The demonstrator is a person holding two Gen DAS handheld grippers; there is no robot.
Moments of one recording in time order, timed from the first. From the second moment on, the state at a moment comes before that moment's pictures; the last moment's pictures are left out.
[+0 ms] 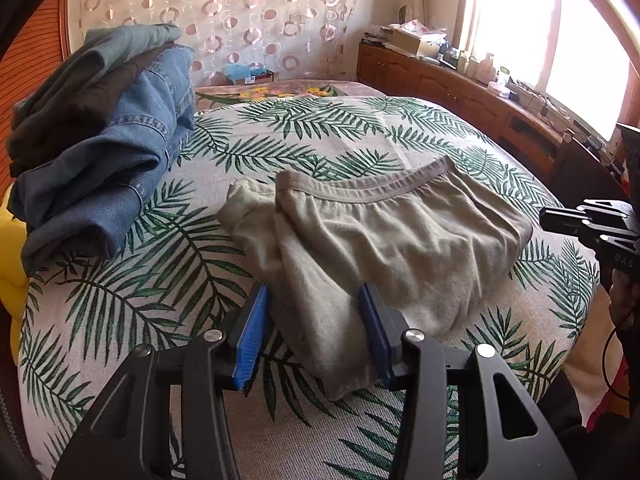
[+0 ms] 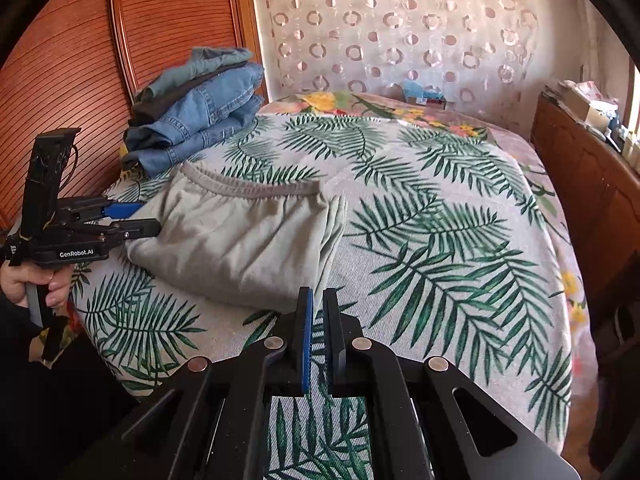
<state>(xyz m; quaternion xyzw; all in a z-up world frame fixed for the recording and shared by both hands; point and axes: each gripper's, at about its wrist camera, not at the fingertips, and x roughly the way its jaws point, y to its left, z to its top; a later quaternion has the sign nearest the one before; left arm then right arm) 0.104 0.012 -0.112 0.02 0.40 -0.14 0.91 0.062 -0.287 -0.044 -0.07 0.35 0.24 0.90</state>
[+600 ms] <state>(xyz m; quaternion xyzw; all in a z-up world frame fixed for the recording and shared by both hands) 0.137 0.024 -0.106 0.03 0.40 -0.11 0.91 0.133 -0.249 -0.056 -0.06 0.37 0.23 0.90</state>
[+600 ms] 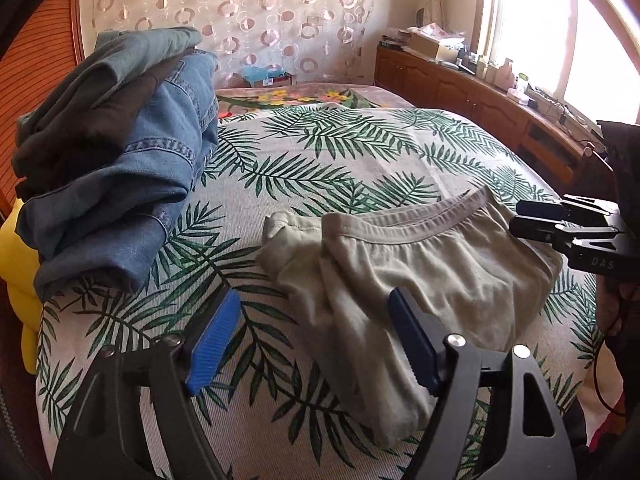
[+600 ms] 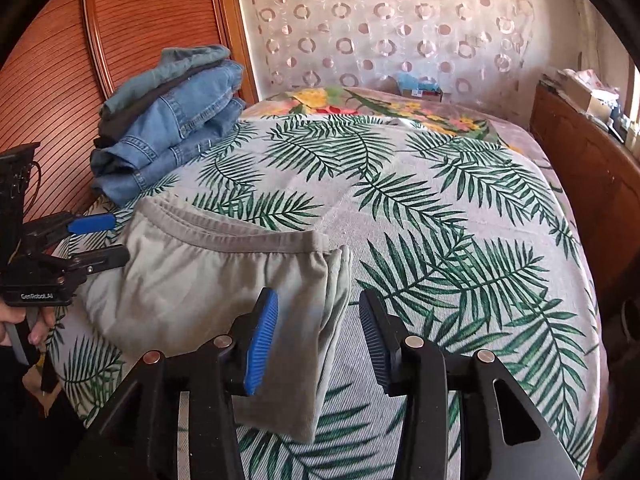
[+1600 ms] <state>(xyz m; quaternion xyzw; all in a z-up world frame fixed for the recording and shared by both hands) 0.150 0.022 -0.126 0.02 0.43 -0.11 0.90 0.164 -0.219 -0.071 -0.08 0.41 0.22 0.88</state>
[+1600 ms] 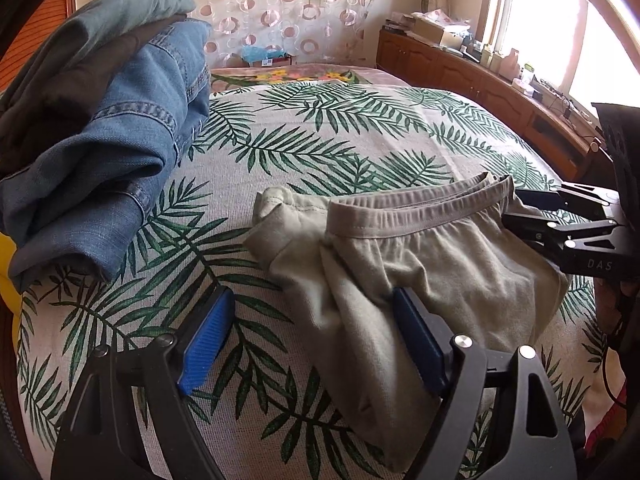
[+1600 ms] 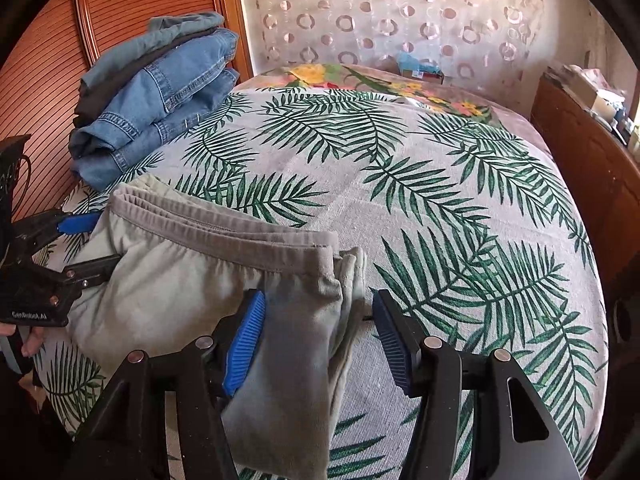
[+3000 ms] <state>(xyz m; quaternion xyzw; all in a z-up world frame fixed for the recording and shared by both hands) 0.126 0.013 -0.065 -0.01 0.35 -0.18 0.92 0.140 -0.230 -0.048 -0.04 0.35 0.26 0.90</state>
